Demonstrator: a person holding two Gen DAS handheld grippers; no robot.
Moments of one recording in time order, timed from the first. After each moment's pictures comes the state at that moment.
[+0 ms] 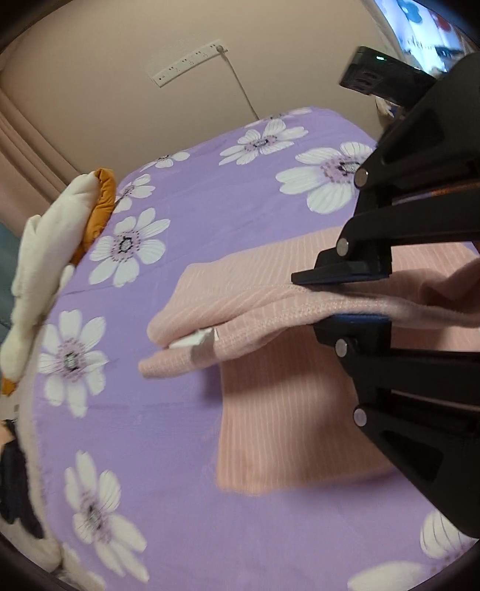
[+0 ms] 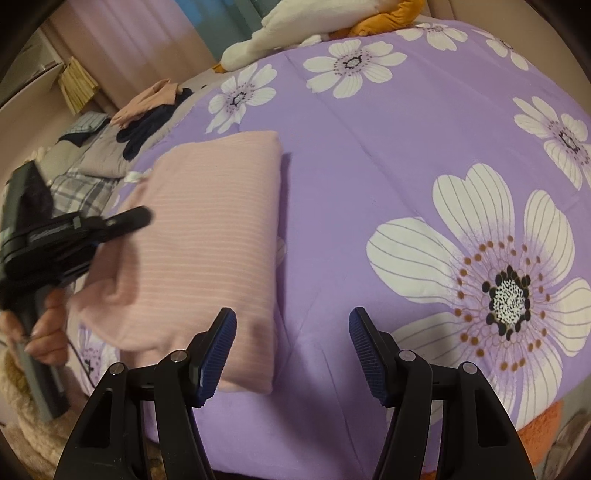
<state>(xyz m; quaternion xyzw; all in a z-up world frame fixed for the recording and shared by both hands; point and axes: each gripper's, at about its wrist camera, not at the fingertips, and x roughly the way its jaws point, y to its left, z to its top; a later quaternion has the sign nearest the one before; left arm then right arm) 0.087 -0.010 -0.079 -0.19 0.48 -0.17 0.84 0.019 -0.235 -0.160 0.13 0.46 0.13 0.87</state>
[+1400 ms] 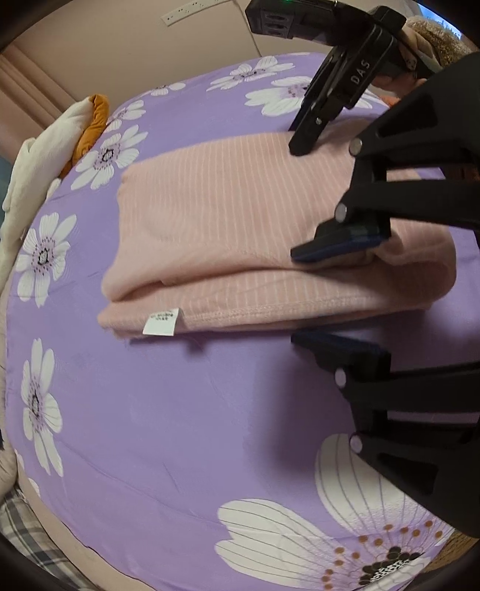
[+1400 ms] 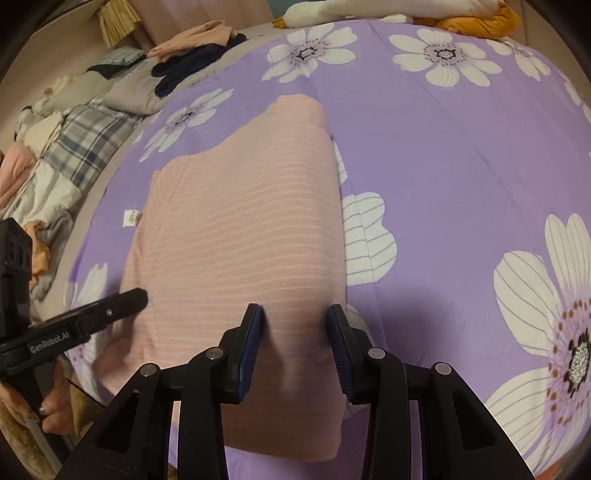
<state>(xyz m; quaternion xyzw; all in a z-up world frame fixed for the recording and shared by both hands) 0.018 0.049 -0.147 -0.19 0.52 -0.04 0.83 0.053 -0.151 -0.189 0.03 0.50 0.19 0.85</state>
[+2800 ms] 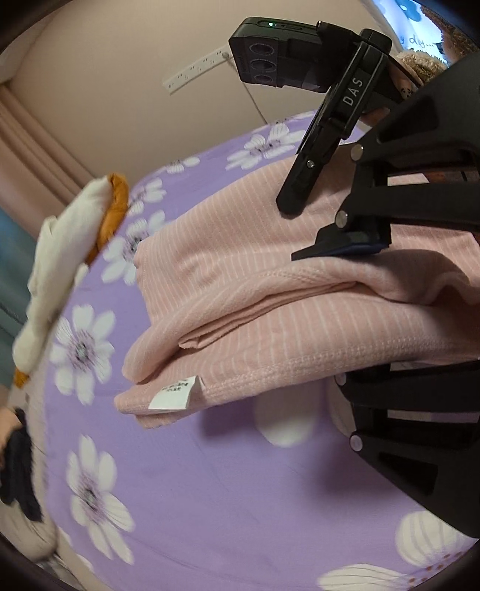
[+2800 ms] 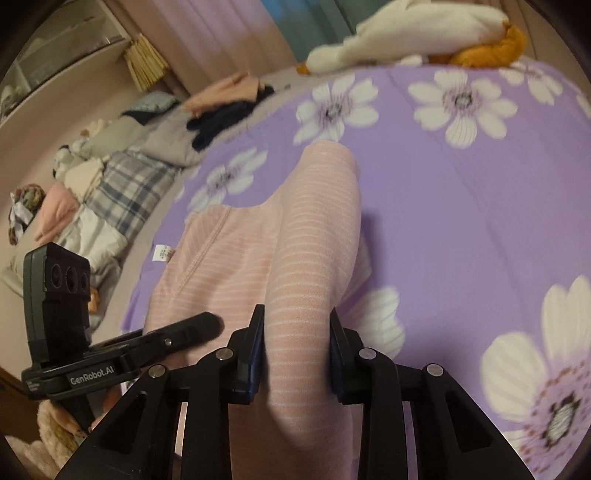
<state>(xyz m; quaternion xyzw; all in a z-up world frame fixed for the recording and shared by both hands) 0.062 -0.005 -0.086 -0.21 0.44 -0.18 0.85 0.075 -0.184 -0.116 0.10 0.41 0.25 0.87</state>
